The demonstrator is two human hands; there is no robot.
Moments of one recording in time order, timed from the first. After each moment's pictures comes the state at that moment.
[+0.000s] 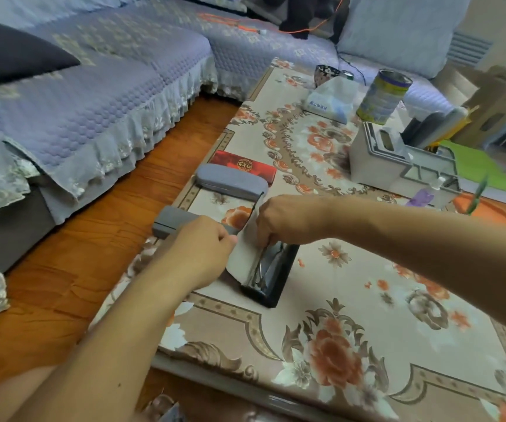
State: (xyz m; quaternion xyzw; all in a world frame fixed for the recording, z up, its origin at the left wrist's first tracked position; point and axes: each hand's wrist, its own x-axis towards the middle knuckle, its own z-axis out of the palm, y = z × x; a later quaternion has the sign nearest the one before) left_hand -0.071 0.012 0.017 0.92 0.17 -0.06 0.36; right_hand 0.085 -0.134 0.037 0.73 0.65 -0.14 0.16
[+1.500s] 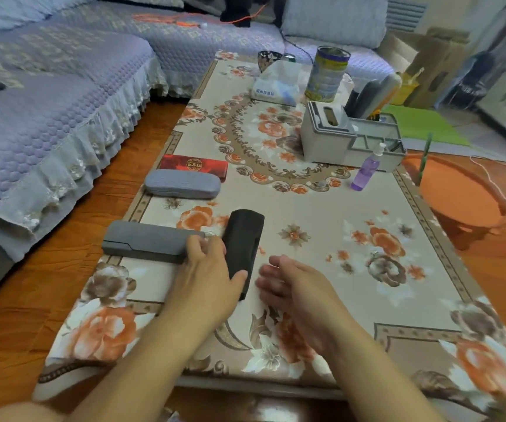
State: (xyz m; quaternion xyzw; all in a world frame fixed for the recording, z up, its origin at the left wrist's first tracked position) left_hand -0.078 -0.069 -0.010 0.95 0.11 -0.04 0.29; right_hand -0.064 -0.232 -0.009 0.64 -0.17 -0.21 -0.72
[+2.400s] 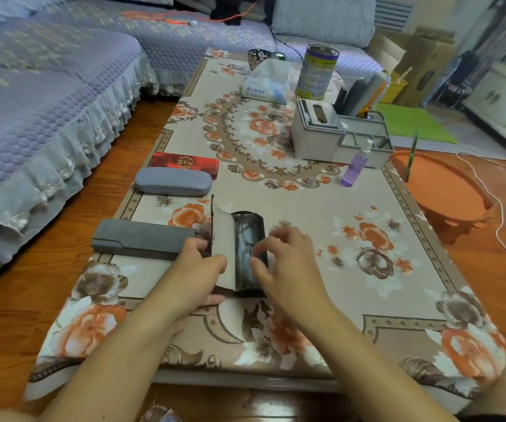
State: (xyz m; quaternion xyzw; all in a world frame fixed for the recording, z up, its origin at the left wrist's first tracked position) left_hand -0.073 -0.063 -0.011 0.68 0.24 -0.12 0.68; right_hand -0.048 -0.231 -0.021 0.96 0.11 0.02 -0.27
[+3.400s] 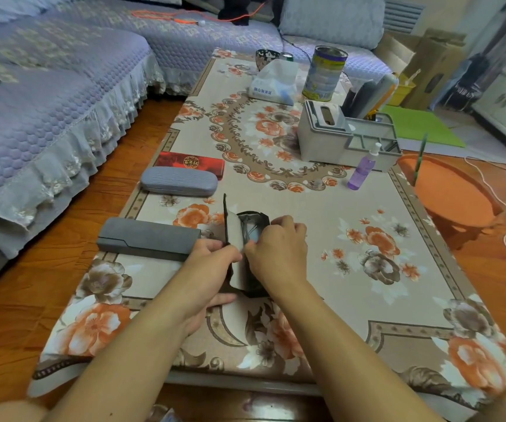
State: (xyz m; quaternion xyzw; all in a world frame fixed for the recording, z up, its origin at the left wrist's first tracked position) left_hand -0.069 -0.072 -0.010 0.61 0.26 -0.13 0.73; right_hand -0.004 -0.191 -0.031 0.98 0.01 0.04 -0.18
